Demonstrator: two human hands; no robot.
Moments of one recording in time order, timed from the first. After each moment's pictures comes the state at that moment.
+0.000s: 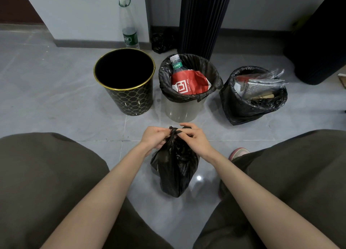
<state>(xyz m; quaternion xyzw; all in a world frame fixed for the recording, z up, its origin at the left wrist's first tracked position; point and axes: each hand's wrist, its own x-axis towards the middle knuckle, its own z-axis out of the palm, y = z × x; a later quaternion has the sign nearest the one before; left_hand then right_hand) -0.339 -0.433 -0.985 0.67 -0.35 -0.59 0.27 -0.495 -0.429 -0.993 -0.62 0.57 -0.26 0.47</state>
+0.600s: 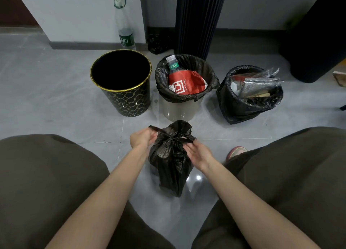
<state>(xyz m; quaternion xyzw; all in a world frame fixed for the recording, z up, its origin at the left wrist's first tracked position) -0.329 -0.431 -0.998 0.70 -0.08 -0.53 0.47 -0.501 -0.406 -1.005 0.00 0.53 -0.43 0.73</state>
